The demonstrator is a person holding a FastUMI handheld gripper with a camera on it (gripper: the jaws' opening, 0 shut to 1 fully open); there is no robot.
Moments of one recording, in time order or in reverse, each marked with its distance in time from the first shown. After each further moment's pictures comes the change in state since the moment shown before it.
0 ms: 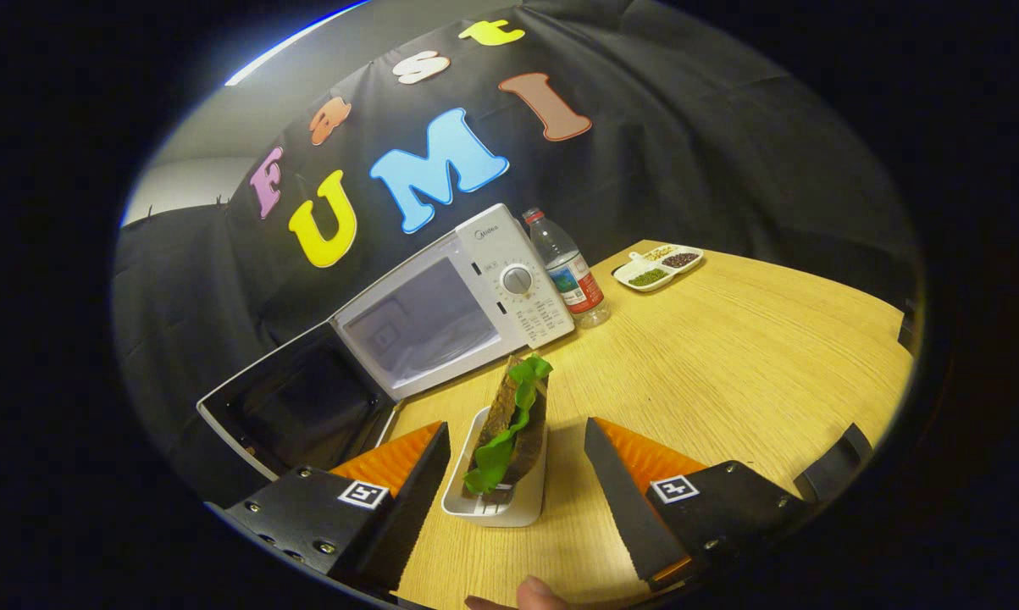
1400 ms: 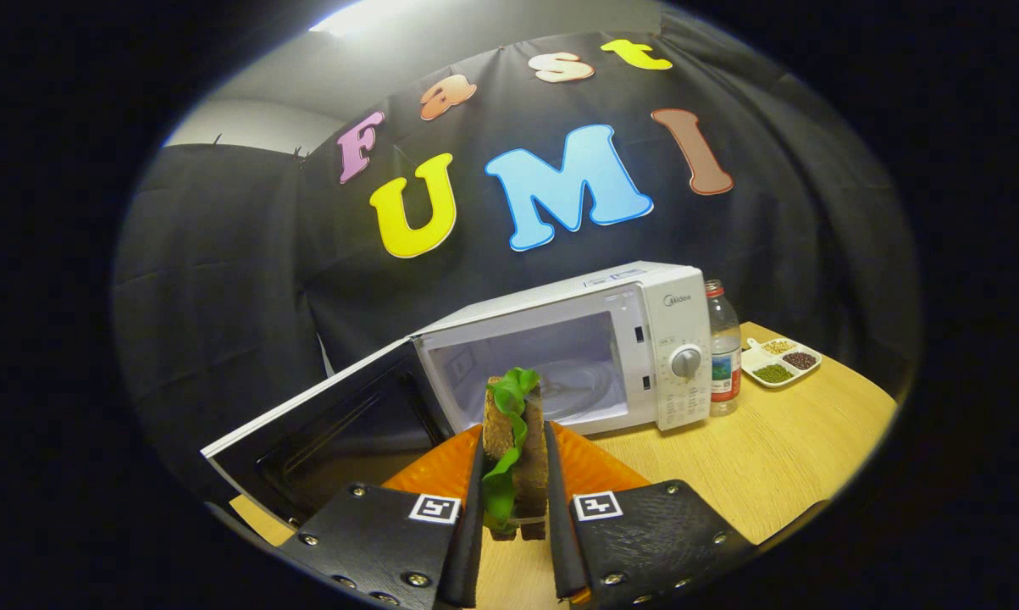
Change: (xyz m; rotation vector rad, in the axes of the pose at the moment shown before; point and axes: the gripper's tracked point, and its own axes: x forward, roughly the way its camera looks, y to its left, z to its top) arm 0.088 0.181 0.052 -0.292 -0.106 0.124
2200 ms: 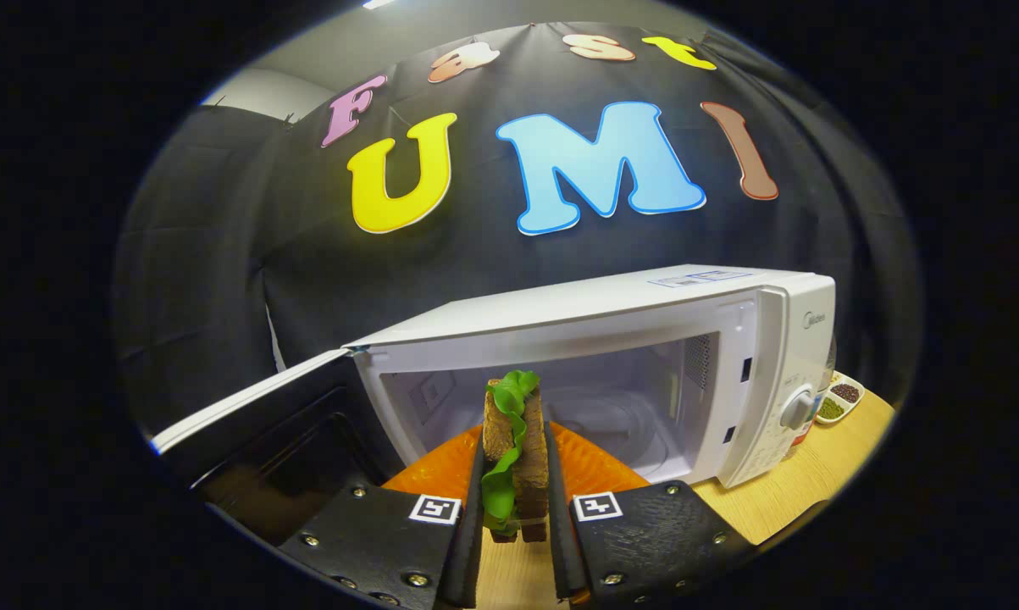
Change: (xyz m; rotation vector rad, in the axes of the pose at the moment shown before) arm 0.179 0.015 -0.002 -0.078 0.006 -0.087
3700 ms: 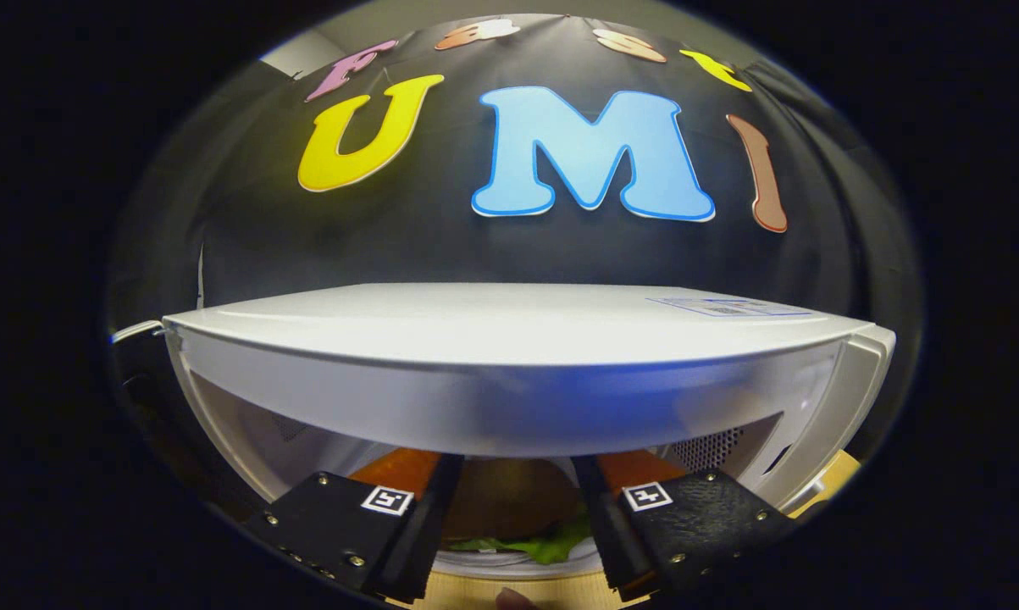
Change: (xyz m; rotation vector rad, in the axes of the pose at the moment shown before) arm 0.089 -0.065 0.016 -0.175 -0.022 -0.135
